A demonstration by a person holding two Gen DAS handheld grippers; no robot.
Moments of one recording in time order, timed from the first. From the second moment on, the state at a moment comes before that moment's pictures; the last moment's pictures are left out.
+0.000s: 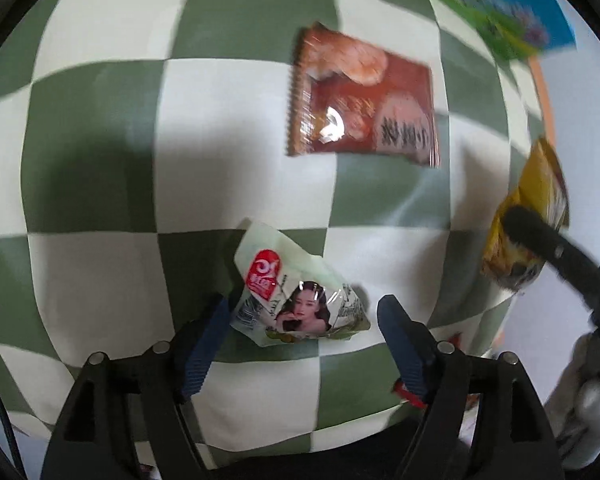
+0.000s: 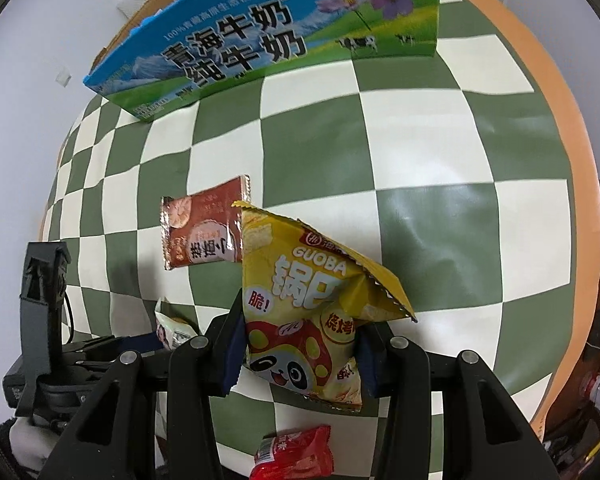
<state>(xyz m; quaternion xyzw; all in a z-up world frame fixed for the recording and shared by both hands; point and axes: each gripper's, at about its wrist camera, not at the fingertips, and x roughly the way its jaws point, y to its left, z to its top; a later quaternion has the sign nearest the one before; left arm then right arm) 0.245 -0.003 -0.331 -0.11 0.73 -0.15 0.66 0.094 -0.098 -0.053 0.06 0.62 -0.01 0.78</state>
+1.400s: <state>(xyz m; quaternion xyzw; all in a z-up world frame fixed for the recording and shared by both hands) 0.249 -0.034 -0.317 -0.13 0.75 -0.15 0.63 0.108 -0.109 -0.022 0.08 0.60 0.01 0.79</state>
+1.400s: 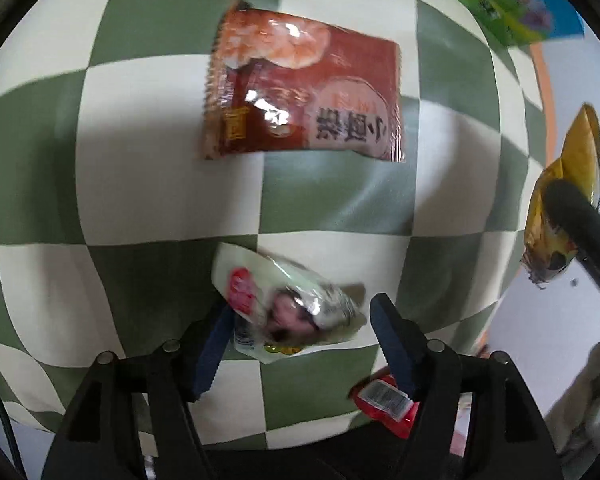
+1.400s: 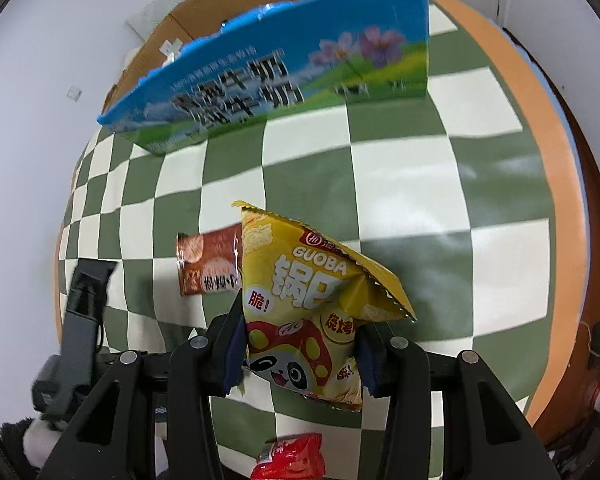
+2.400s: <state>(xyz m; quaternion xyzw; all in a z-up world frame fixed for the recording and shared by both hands) 0.333 -0.031 -0.086 -0.08 0.56 -0.18 0.81 0.162 -0.115 0.082 0.06 0.53 0.05 0.85</state>
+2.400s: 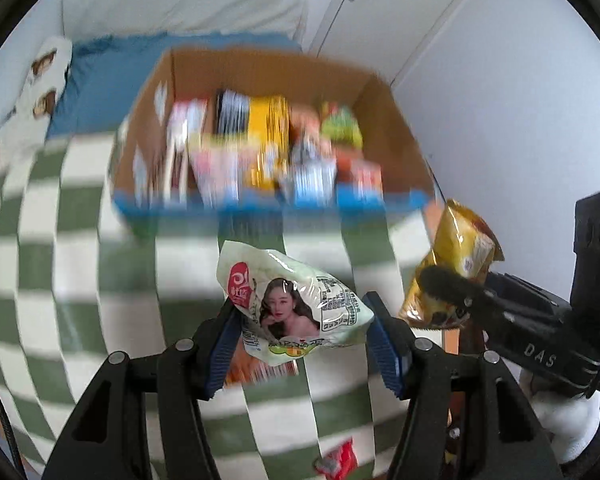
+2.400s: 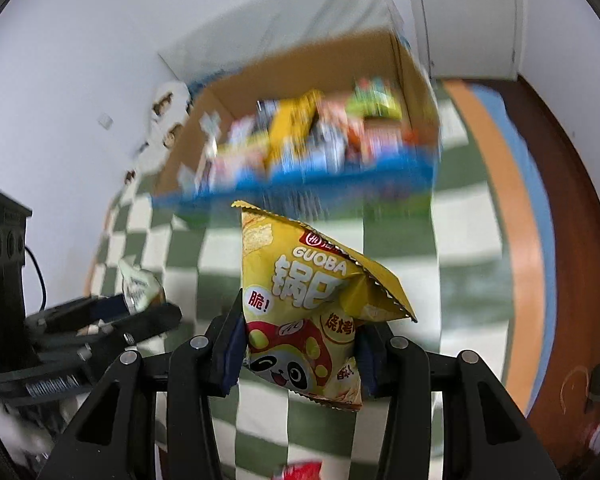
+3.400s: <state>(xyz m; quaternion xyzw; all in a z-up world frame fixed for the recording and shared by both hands) 0.568 -0.024 -0.204 -0.03 0.66 -0.06 0.75 0.452 -0.153 0.023 0.00 0.65 -0.04 0.76</state>
